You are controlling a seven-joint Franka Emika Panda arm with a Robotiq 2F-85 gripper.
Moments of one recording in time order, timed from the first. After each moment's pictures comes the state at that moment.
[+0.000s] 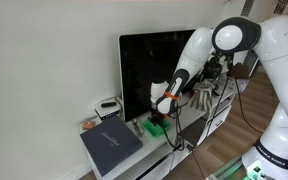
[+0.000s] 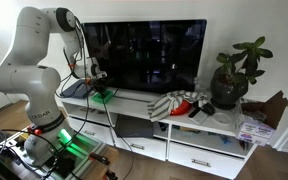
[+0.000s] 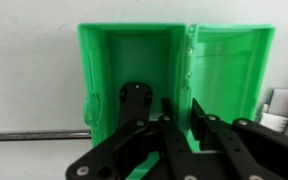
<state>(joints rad) 0.42 0.71 -0.03 -2.12 -0.14 2.86 0.42</state>
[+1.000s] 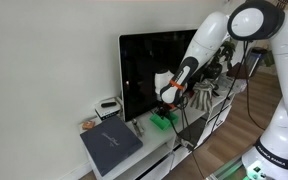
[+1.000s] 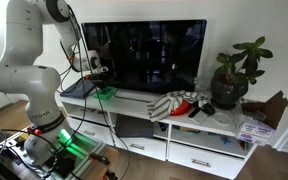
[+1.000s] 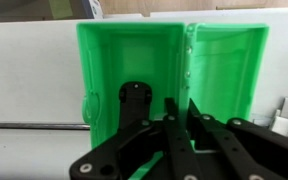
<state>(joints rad) 0.42 0.53 -0.08 -2.22 -0.15 2.69 0.36</state>
